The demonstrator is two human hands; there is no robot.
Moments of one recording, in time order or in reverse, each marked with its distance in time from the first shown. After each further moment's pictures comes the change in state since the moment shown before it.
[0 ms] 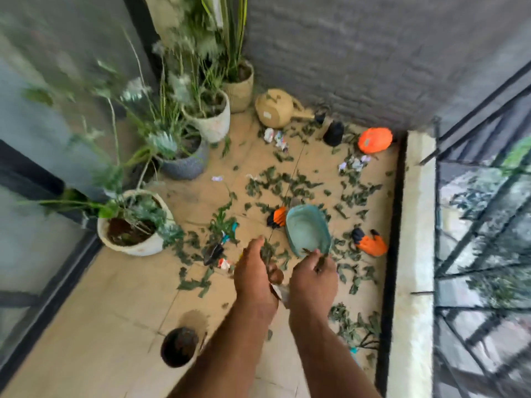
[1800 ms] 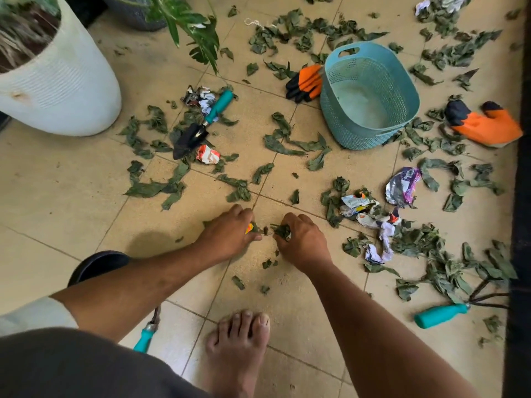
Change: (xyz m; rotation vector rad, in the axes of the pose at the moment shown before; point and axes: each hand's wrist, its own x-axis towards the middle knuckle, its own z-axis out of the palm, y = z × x) left_hand 0.402 -0.278 -0.296 1.987 -0.331 0.671; right_hand 0.187 0.531 0.215 -0.764 -0.698 -0.660
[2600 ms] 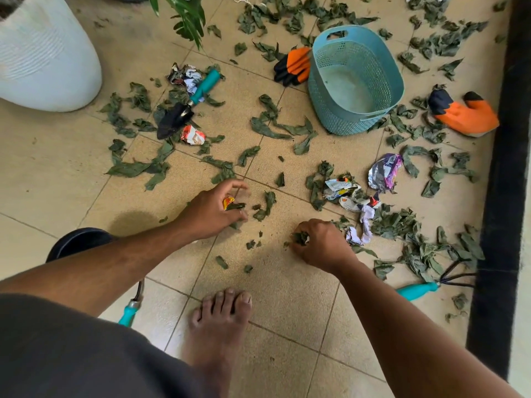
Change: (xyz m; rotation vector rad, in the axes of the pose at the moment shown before) left_hand -0.019 0.005 -0.018 -0.518 0.046 -0.062; right_hand -0.042 0.069 -0.041 -0.118 -0.167 -0.139
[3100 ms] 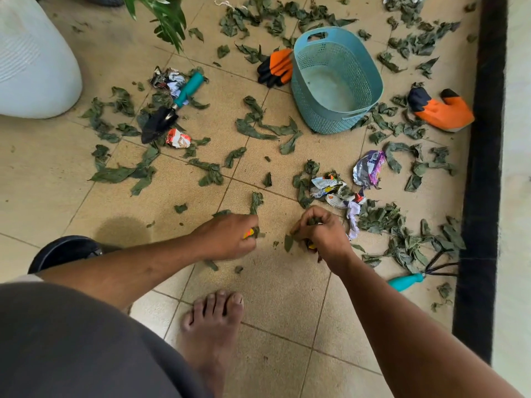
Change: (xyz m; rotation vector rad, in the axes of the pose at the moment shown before) left_hand -0.002 0.033 0.048 0.496 -0.254 0.223; right_hand -0.017 0.002 -0.018 1.136 0.134 0.300
